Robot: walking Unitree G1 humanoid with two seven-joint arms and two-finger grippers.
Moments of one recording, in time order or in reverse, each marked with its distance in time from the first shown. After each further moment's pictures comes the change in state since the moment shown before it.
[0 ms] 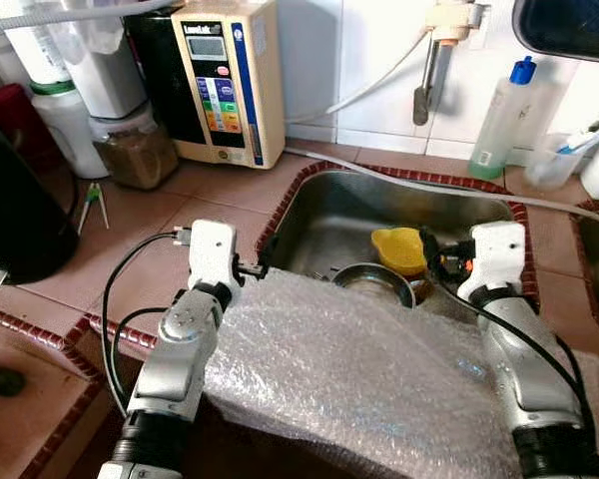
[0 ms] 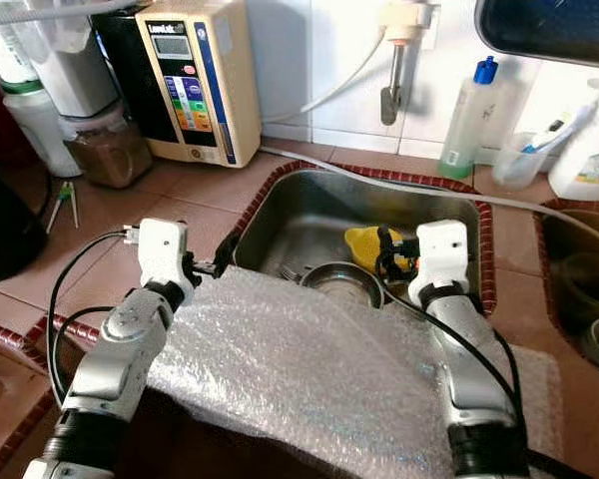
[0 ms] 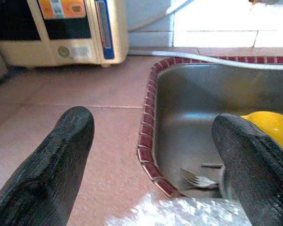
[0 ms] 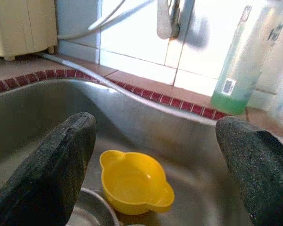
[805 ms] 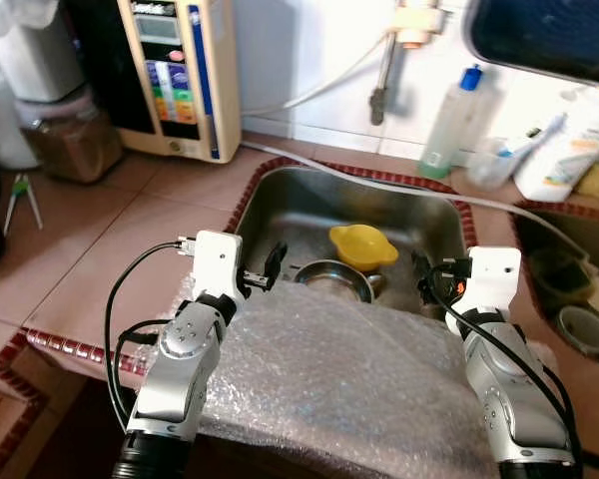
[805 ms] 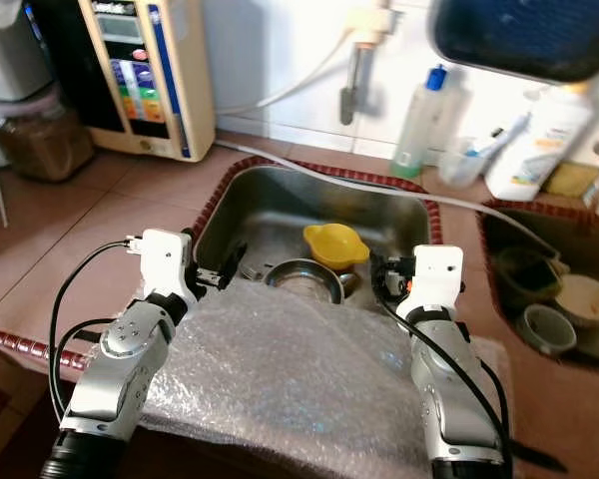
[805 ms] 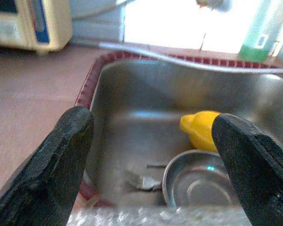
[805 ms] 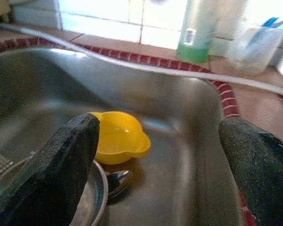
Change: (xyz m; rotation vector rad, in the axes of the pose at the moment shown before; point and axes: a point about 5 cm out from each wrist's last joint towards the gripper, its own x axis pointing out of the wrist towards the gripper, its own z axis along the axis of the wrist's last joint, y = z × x) left arm -0.011 -0.013 -0.003 0.001 0.001 -0.039; right arm -0.024 0.020 -0.017 0.175 0.149 -0.049
